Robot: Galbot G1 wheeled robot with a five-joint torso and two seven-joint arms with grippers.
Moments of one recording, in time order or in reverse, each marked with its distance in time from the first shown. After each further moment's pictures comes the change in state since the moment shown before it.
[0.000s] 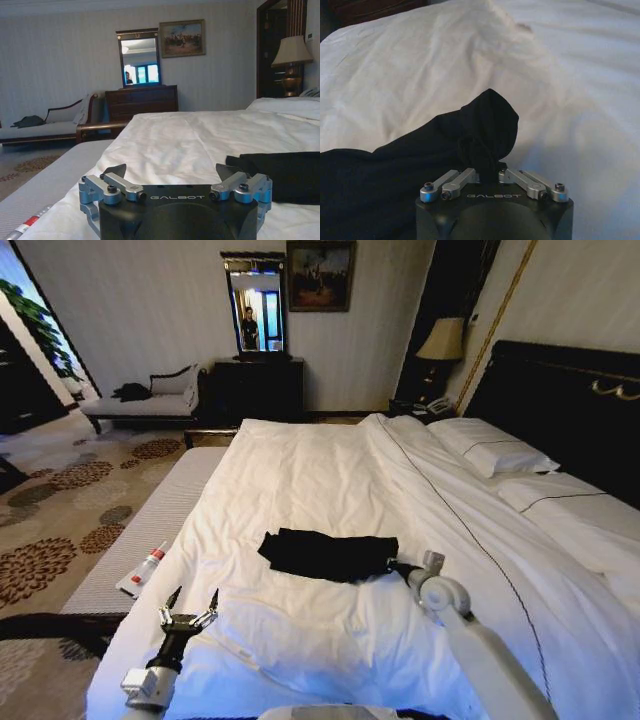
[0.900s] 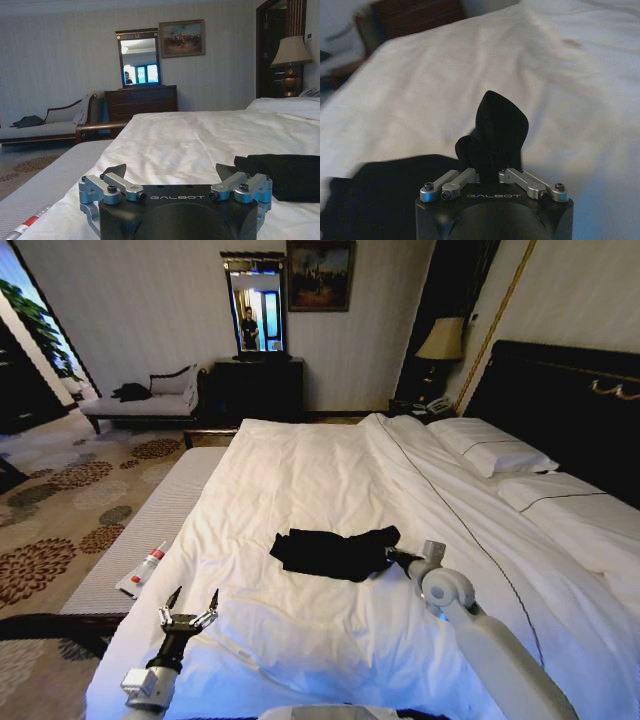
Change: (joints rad) left arm 0.000 0.000 0.000 0.000 0.000 0.000 0.000; right arm 0.082 -0.040 -0.135 0.154 0.169 0.004 0.109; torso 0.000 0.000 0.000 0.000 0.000
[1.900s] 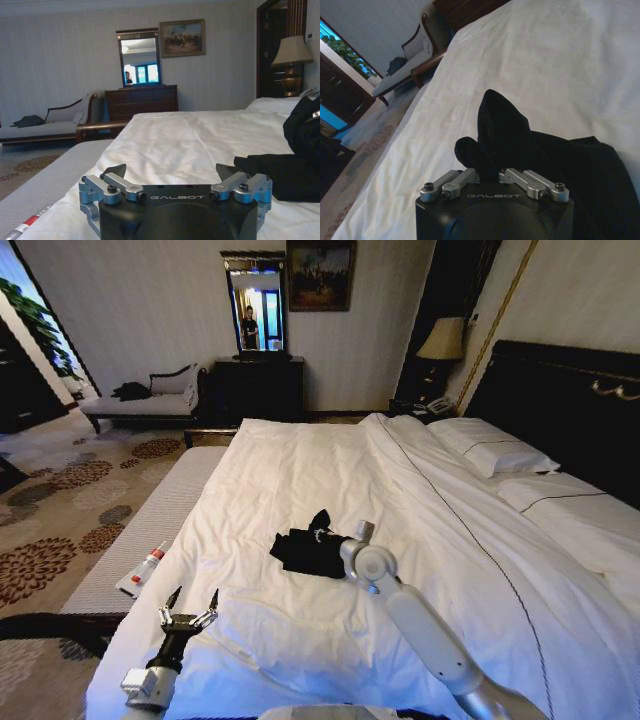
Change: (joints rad) left arm 0.000 0.000 0.000 0.000 0.000 0.000 0.000; right arm 0.277 0.274 -0.319 -0.217 0.029 0.085 -0.009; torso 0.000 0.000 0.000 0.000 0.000
